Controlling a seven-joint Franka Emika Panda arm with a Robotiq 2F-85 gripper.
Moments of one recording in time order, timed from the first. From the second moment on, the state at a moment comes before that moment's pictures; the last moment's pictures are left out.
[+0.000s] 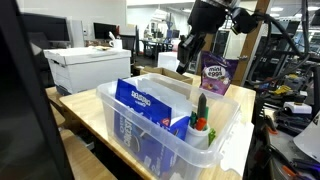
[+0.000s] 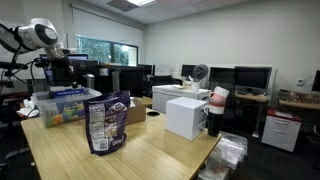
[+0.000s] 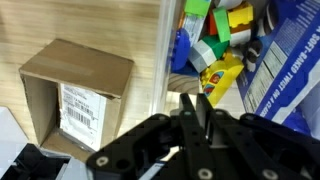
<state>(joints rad) 0.27 -0.19 0.30 -2.43 -0.34 2.46 0.81</state>
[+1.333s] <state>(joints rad) 0.14 -0.38 0.29 -2.58 -0.46 2.20 0.63</state>
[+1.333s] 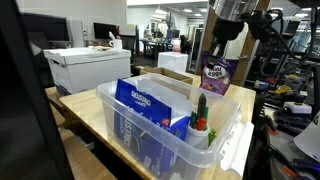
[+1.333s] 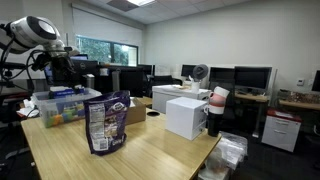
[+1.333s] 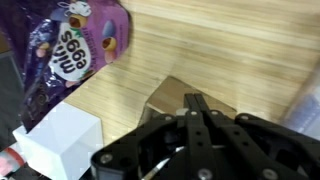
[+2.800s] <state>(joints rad) 0.02 -0.62 0.20 -2.76 -1.00 2.08 0.63</state>
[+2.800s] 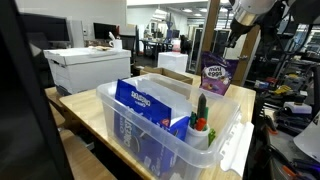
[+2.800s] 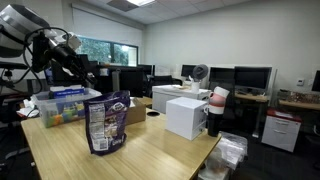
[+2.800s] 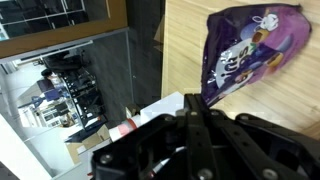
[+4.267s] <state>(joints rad) 0.14 -0.67 -0.29 -2.77 -0.90 2.37 0.40</state>
